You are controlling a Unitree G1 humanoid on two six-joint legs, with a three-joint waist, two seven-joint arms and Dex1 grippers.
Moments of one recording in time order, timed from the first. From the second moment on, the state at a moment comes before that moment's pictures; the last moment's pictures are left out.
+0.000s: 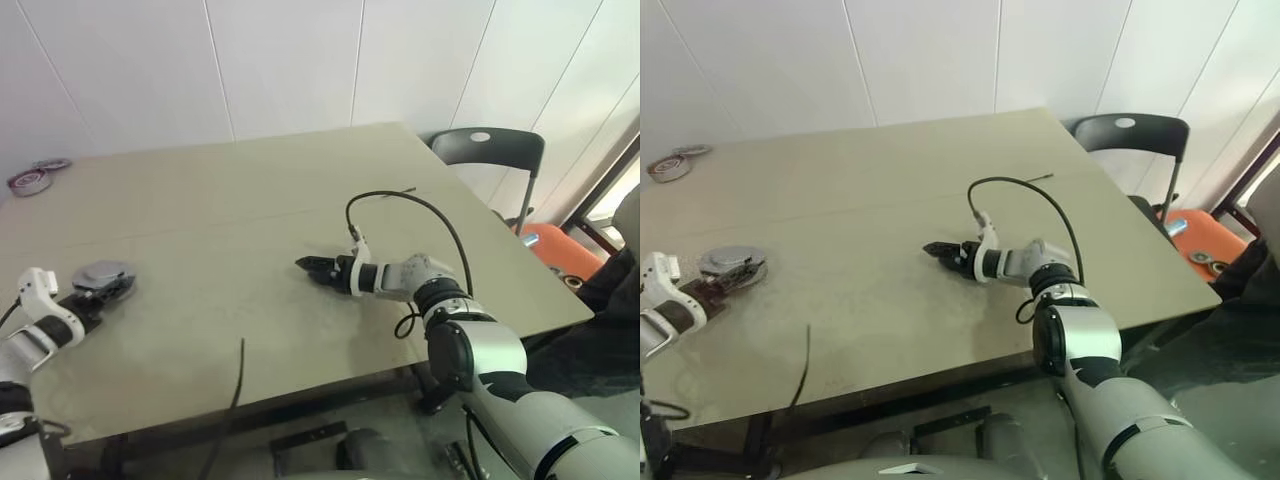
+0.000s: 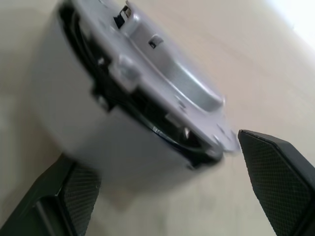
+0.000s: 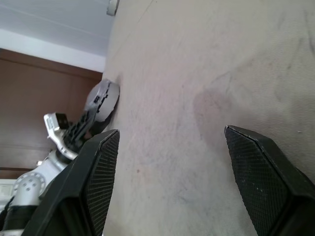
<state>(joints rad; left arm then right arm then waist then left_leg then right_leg) -0.24 0.81 0.57 0.67 -0.61 0.77 -0.73 -0.99 -0.08 -0.30 1.18 0.41 0.89 0.78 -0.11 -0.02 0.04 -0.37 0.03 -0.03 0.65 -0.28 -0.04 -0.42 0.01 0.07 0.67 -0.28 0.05</state>
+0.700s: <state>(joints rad) 0.02 0.84 0.62 -0.09 -0.83 1.02 -0.88 -1.00 -0.07 -0.27 1.18 0.39 0.90 0.86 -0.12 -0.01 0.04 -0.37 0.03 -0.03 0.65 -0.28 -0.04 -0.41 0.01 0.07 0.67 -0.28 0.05</state>
